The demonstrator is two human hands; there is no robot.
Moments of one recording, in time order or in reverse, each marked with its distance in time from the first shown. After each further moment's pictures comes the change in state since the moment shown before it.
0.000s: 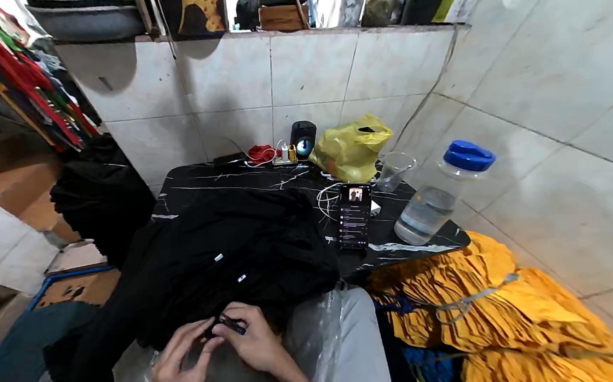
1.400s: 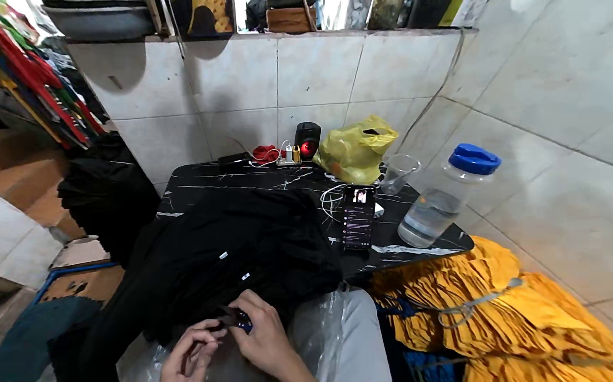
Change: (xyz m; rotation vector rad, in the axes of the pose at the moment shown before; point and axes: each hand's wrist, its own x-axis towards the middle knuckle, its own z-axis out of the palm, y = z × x) left_hand -0.008 0.002 -0.005 -0.390 -0.159 -0.143; right_hand -0.005 -0.021 -0.007 -0.465 0.104 0.032
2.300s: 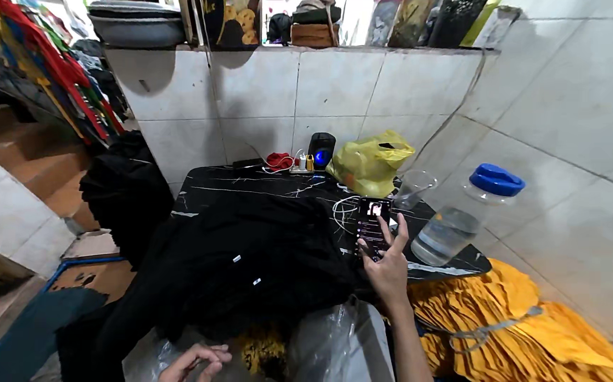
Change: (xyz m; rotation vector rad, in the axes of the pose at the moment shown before) left_hand -0.010 0.013 -0.023 -0.029 -0.117 -0.026; right_hand 0.025 0.078 -0.217 -0.488 0.719 0.135
